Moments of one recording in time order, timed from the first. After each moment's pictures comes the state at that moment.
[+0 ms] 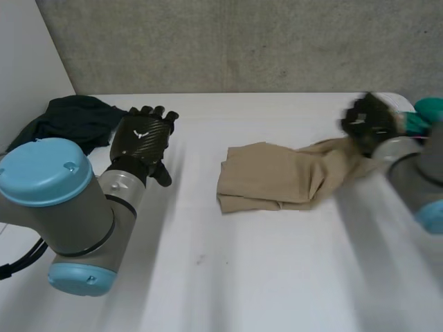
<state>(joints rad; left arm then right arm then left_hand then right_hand) 4.16 -1.93 -1.62 3.52 -1.72 3.42 1.79 -1.05 1.37 -0.23 1.34 1.92 0.20 0.21 0.22 0.21 0.05 0.86 1.18 1.19 1.20 1.00</state>
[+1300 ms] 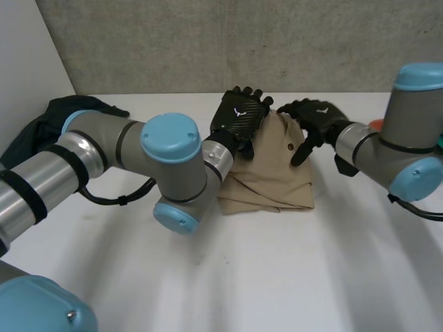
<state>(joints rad) 3.99 -2.53 -0.73 3.35 -1.52 3.45 1.87 -0.78 0.88 0.17 1.21 2.98 0.28 0.28 0.28 0.29 0.11 0.25 0.22 0.22 0.25 0.05</state>
